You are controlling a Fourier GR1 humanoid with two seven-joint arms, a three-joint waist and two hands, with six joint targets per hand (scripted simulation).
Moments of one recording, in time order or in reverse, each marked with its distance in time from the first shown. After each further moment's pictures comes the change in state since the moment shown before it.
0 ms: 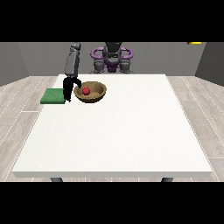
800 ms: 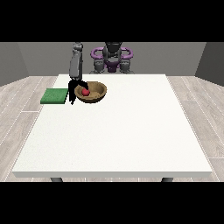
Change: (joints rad) left arm 0.035 0.119 0.067 -0.012 0.107 -0.063 0.012; right arm -0.102 0.043 0.029 0.074 0.021 -0.078 -0.084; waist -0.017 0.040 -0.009
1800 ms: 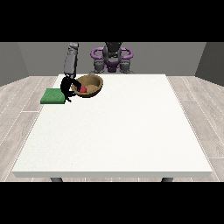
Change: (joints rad) left arm 0.028 0.054 0.060 0.067 0.052 -0.046 -0.021; right arm 0.085 -0.108 0.085 -0.121 0.065 -0.226 0.233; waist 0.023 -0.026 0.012
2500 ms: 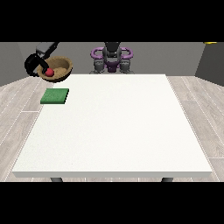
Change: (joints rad) left arm 0.126 0.059 0.047 0.152 -0.044 -0.021 -0.125; right arm -0.096 -0.351 0.019 -0.050 0.064 0.105 0.422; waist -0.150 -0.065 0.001
